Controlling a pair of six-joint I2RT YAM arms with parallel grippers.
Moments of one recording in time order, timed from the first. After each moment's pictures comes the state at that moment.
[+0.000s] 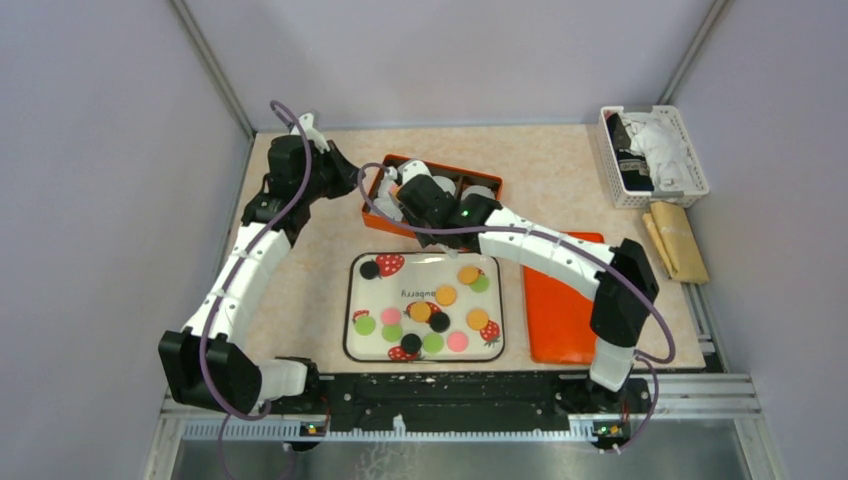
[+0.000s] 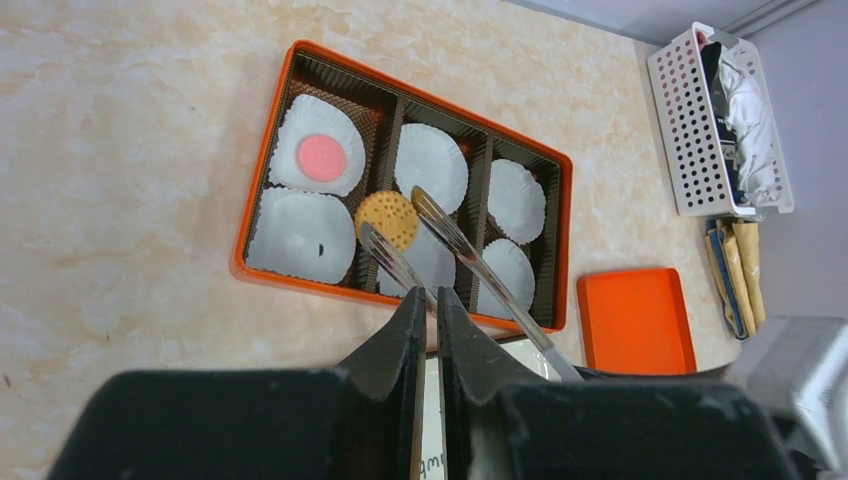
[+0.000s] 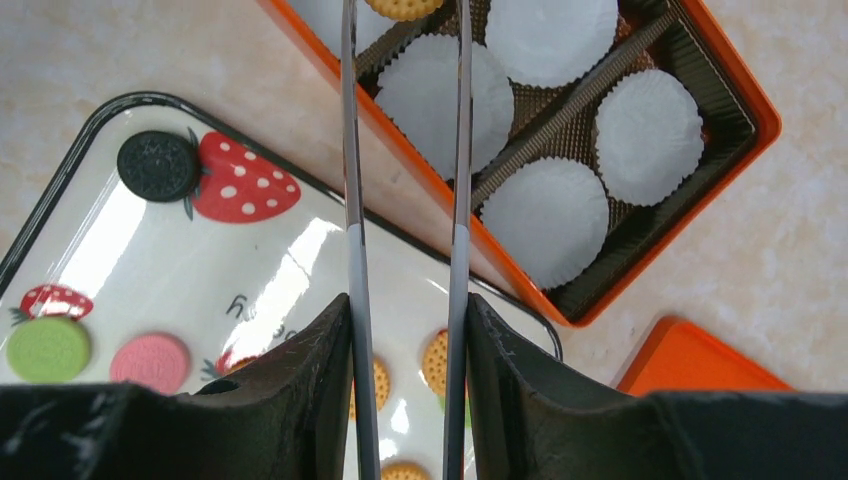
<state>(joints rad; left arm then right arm) -0.18 1.28 1.20 -0.32 0.21 -0.50 1.00 1.76 1.60 -0.66 0.43 0.21</state>
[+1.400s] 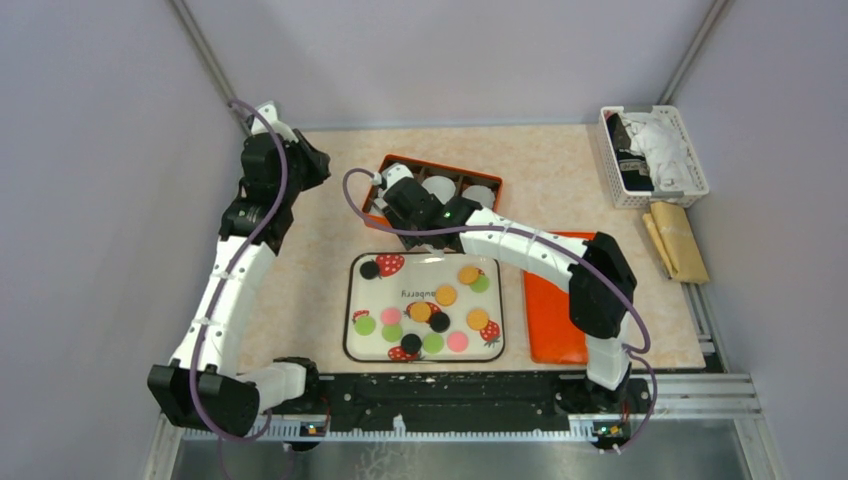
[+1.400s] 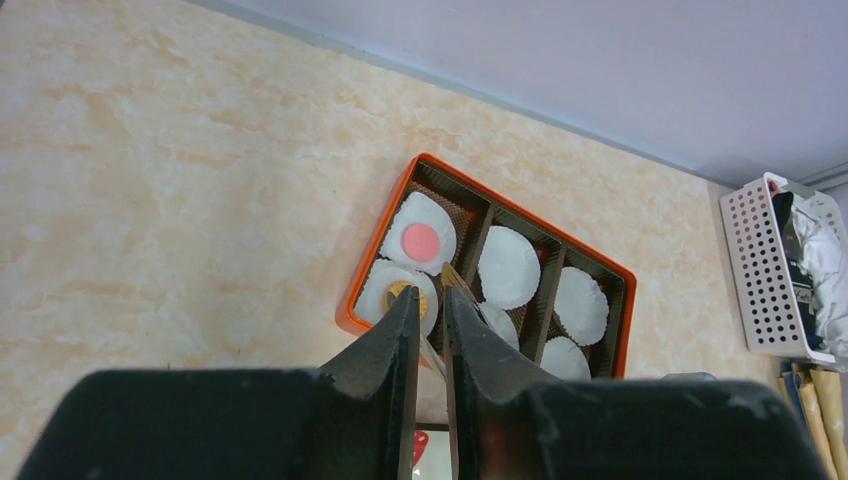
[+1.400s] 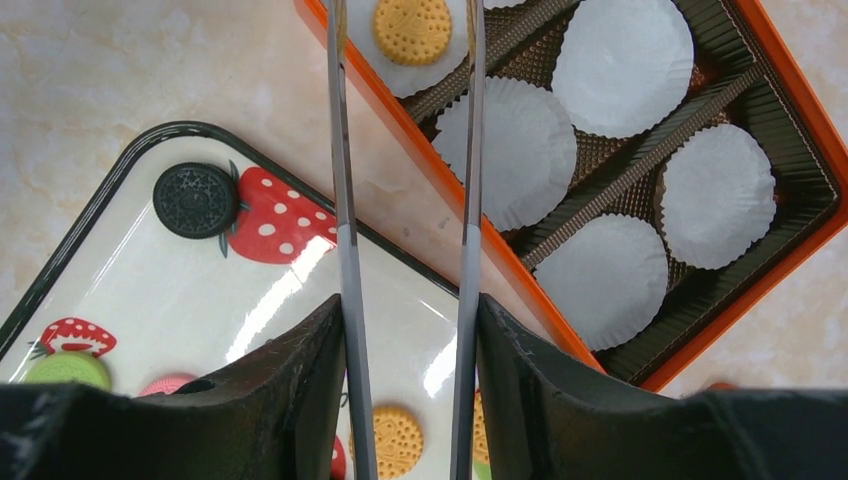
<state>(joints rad) -0.14 1.18 1.26 -0.36 -0.05 -0.48 0.99 1.91 1.67 -0.57 0.37 0.16</state>
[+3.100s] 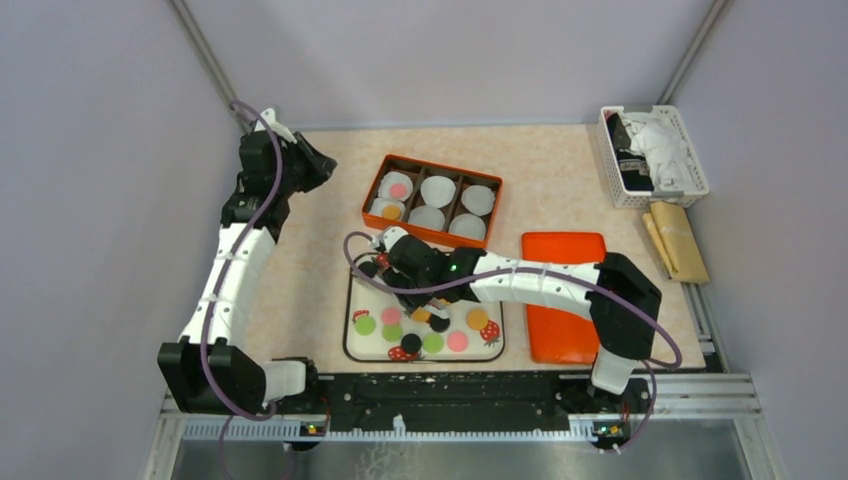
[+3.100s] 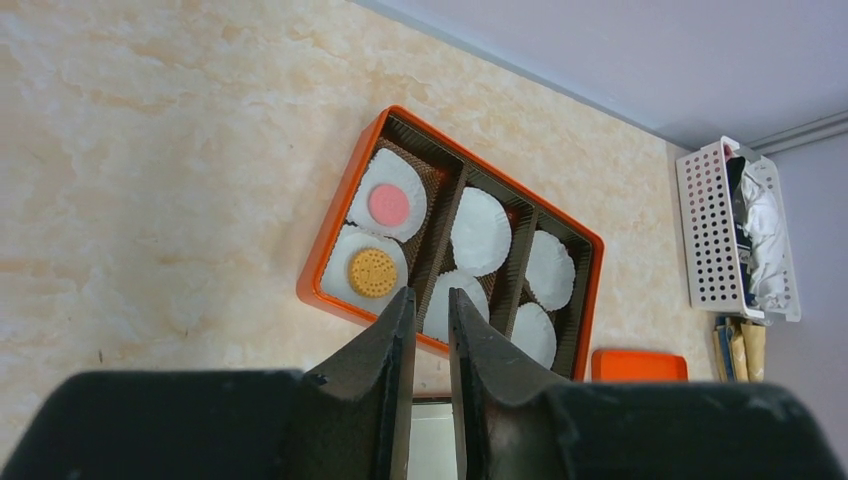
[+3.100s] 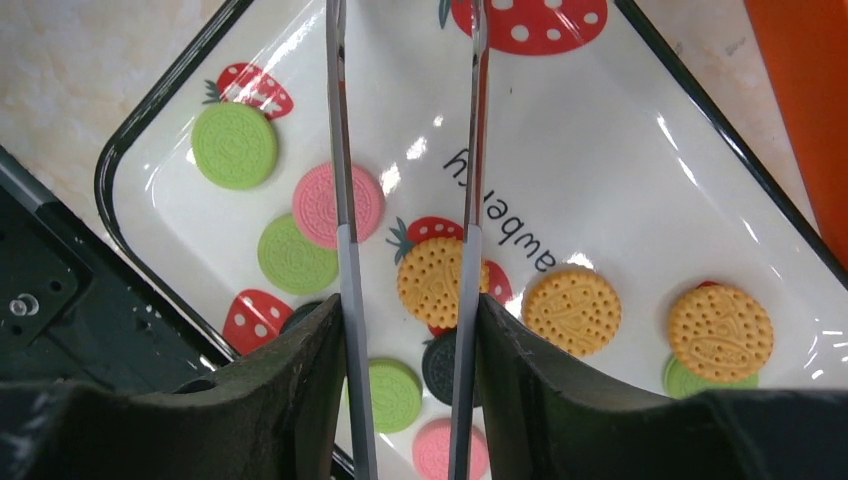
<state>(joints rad) -0.05 1.26 1.24 -0.34 0.17 -0.55 1.16 1.73 1.31 -0.48 0.16 0.29</state>
